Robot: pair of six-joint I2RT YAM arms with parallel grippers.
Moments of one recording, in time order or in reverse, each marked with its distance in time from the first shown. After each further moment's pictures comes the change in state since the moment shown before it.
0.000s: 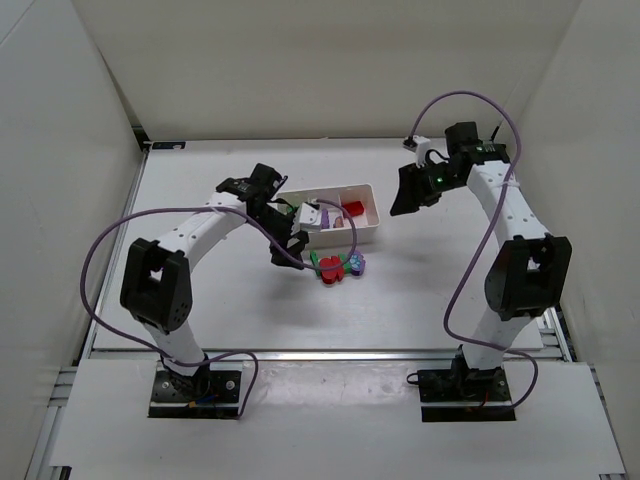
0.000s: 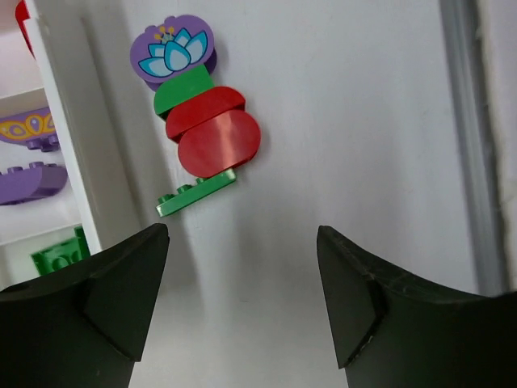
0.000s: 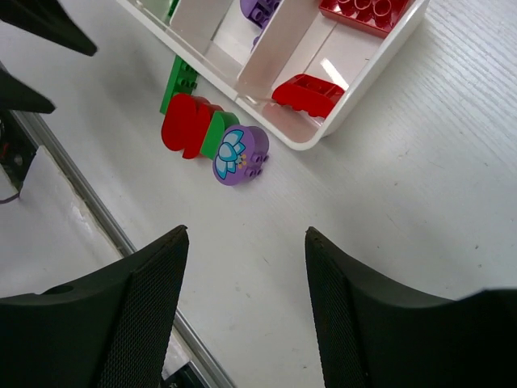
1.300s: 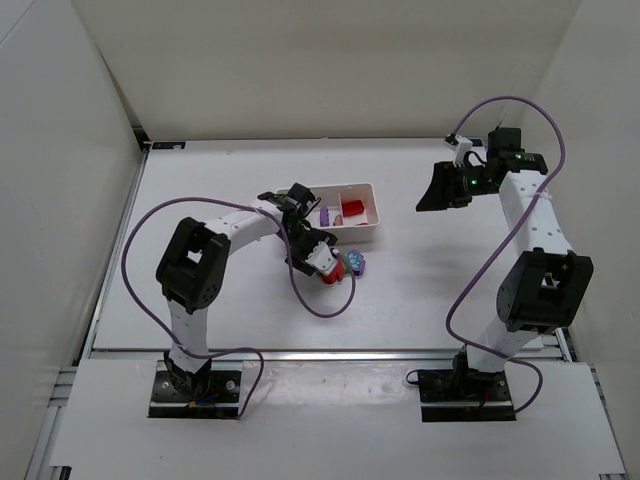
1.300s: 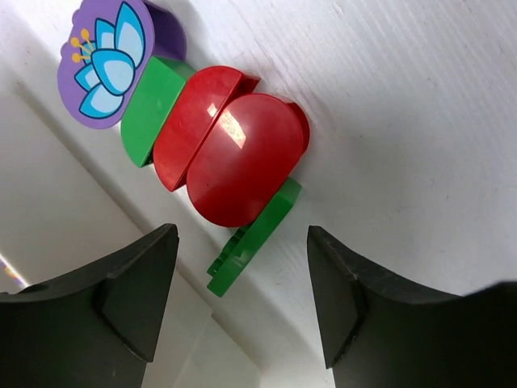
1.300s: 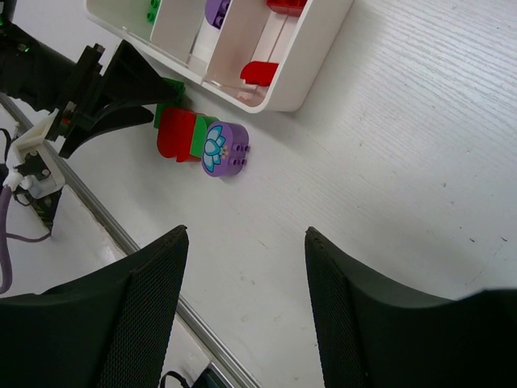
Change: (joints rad) left arm -0.130 0.240 0.016 0.127 -0.234 0.602; right arm -0.193 -0.107 -0.096 0.010 -0.066 0.060
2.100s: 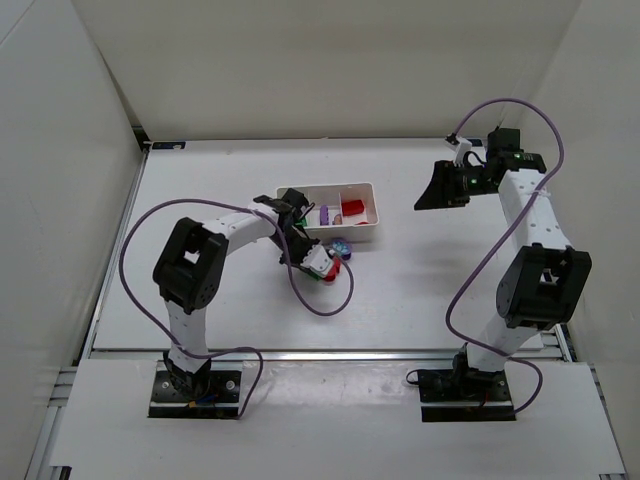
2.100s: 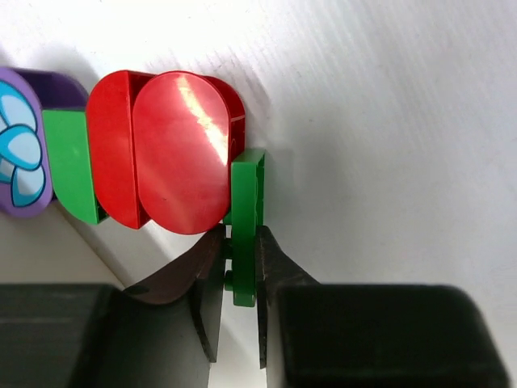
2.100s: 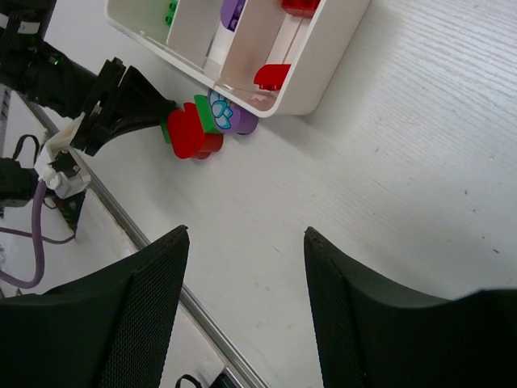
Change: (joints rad) left arm 0.020 0.016 -0.021 -0.056 -0.018 -0.068; right arm -0.010 0.023 0.000 0.007 -0.043 0.027
